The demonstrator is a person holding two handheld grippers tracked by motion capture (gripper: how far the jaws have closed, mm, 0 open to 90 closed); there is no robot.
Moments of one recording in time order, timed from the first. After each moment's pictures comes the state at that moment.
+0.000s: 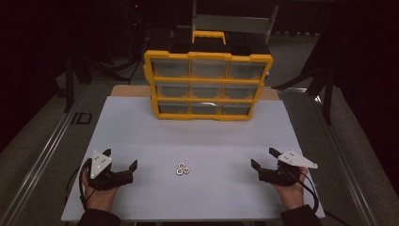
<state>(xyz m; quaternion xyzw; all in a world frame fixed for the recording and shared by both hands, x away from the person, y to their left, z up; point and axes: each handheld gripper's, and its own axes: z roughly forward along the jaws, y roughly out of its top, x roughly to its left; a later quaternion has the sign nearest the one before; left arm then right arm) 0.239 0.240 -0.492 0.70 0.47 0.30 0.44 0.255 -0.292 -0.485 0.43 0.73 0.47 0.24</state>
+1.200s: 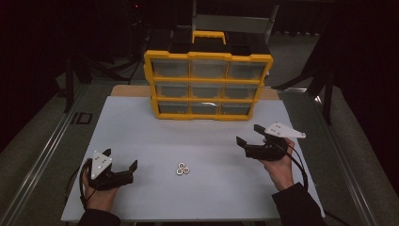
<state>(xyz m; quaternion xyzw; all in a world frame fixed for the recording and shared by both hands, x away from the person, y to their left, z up) 0.239 0.239 -0.493 0.71 0.47 0.31 0.43 0.304 -0.246 -0.423 0.39 0.74 0.50 0.22</state>
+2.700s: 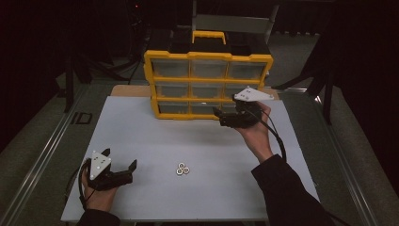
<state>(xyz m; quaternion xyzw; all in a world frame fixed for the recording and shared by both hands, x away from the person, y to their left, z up) 0.238 0.241 -0.492 0.70 0.47 0.31 0.44 0.372 -0.172 -0.366 0.35 0.76 0.48 0.25</state>
